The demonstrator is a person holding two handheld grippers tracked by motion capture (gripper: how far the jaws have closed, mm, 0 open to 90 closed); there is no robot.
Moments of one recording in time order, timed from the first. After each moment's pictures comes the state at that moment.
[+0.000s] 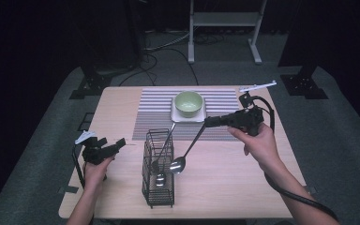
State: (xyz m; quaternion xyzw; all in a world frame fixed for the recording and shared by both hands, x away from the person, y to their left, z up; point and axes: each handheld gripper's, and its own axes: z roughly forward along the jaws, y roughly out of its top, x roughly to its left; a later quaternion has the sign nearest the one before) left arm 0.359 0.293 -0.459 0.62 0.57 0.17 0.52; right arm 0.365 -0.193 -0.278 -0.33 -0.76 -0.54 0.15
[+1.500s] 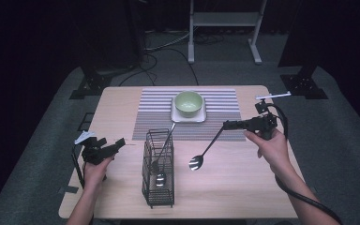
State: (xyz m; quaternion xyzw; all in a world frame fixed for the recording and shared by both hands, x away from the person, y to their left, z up) left arm 0.359 0.294 -0.459 0.61 0.57 0.17 0.52; right arm 0.383 -0.246 -0.326 -0.41 -0.73 -0.52 0.14
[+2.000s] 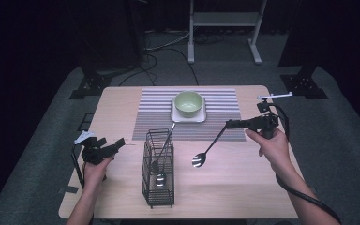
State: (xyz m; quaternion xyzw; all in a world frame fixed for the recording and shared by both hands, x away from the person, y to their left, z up) left arm 0.359 0.294 -0.459 0.61 0.57 0.18 0.52; right arm 0.391 -0.255 -0.334 -0.43 -0.73 -0.52 0.13
